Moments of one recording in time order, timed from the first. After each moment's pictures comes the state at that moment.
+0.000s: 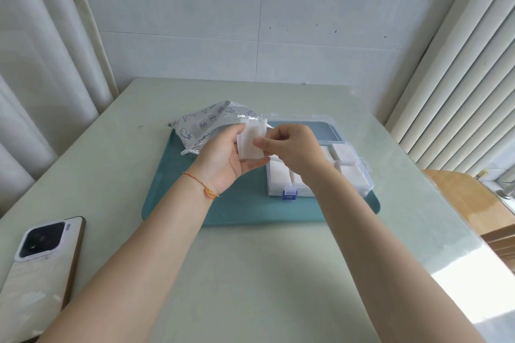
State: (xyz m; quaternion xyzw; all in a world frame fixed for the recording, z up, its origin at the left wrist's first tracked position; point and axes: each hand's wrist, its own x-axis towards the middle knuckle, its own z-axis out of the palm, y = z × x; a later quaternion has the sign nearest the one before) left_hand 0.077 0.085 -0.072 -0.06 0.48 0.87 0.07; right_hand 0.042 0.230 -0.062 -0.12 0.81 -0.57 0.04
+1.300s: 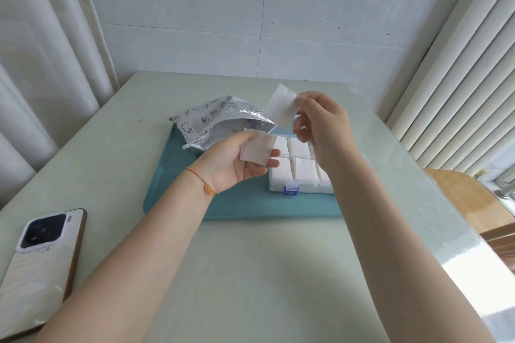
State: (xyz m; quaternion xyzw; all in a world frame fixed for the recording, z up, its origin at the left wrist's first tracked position) left_hand 0.079 0.084 -0.082 -0.03 0.53 0.83 0.16; right_hand 0.036 0.248 -0.040 -0.06 0.66 -0.75 -0.03
